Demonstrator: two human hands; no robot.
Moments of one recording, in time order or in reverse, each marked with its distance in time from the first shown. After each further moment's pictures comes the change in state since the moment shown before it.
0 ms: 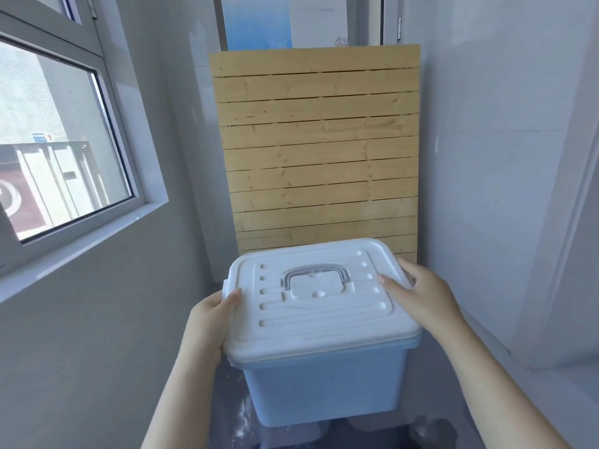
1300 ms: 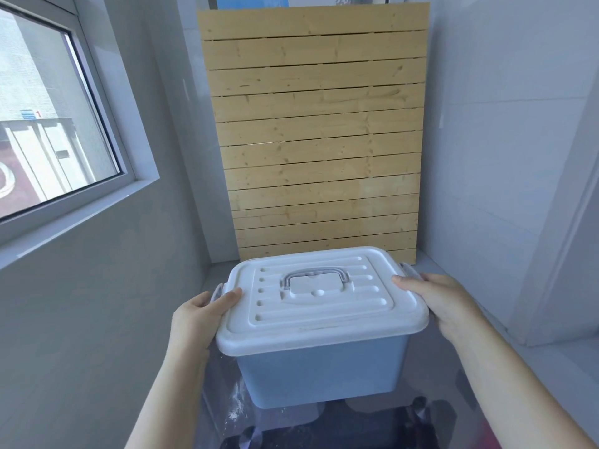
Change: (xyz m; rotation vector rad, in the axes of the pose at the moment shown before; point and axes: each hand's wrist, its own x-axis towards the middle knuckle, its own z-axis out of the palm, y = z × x) left_hand 0.017 -0.038 -0.005 -0.082 0.010 -0.143; right_hand 0.008 0.047 0.010 0.513 -0.093 0.458
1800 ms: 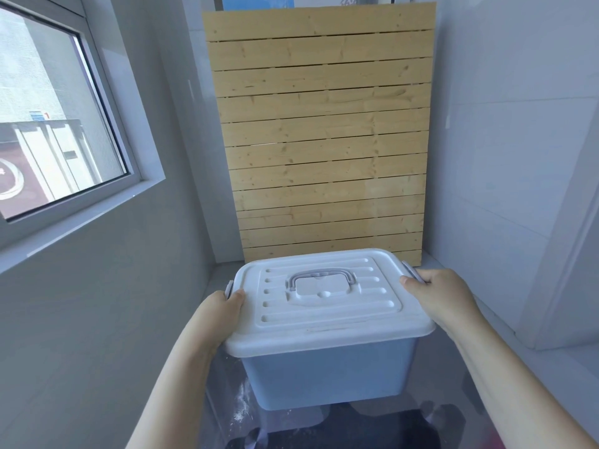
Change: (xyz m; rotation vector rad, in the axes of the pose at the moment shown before) left_hand 0.006 0.011 0.014 0.595 0.002 0.070; right_hand -0.003 -0.008 0.008 -0.566 0.146 -0.230
